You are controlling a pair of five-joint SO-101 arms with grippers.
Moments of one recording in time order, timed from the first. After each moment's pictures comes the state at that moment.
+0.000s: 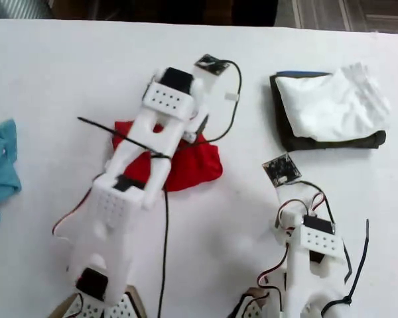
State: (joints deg) left arm 16.8 45.1 -51.6 99.1 -3.9; right arm 12.2 -43.6 80.5 41.6 40.8
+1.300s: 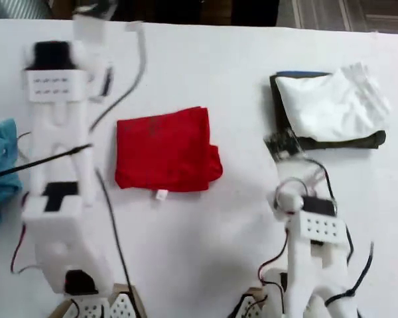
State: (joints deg) left arm -12.0 22.4 -47.3 101.4 -12.4; right arm 3.9 -43.3 63.3 51.1 32.7
